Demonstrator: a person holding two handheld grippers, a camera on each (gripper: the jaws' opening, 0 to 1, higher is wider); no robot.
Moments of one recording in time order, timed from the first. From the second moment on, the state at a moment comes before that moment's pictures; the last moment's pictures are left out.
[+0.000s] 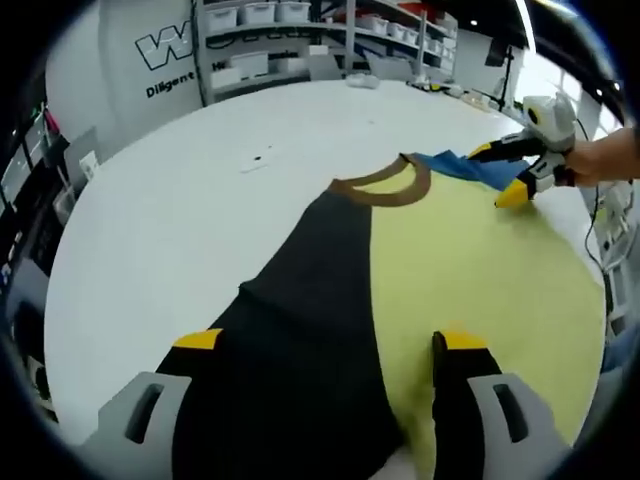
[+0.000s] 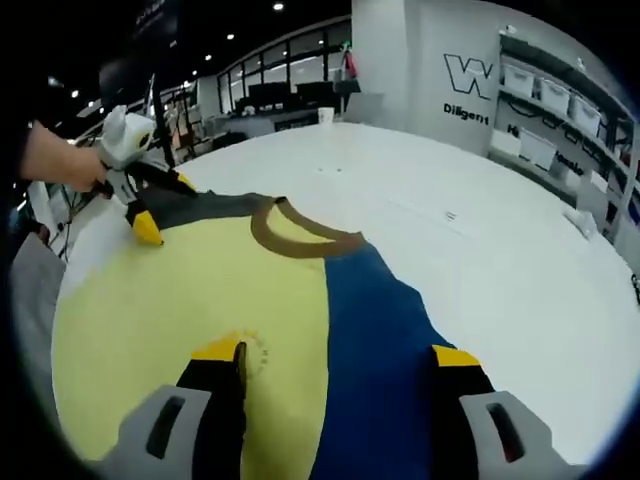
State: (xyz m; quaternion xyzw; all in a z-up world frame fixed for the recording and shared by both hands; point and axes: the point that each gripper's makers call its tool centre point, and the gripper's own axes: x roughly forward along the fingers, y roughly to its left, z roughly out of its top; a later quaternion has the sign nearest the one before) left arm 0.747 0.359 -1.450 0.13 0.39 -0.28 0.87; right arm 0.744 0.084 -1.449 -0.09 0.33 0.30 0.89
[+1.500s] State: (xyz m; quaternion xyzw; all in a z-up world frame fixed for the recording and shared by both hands) left arm 0.701 0.462 -1.453 0.03 0.42 -0.12 0.90; right arm 0.691 0.025 -1.450 -0.06 0.36 0.23 0.90
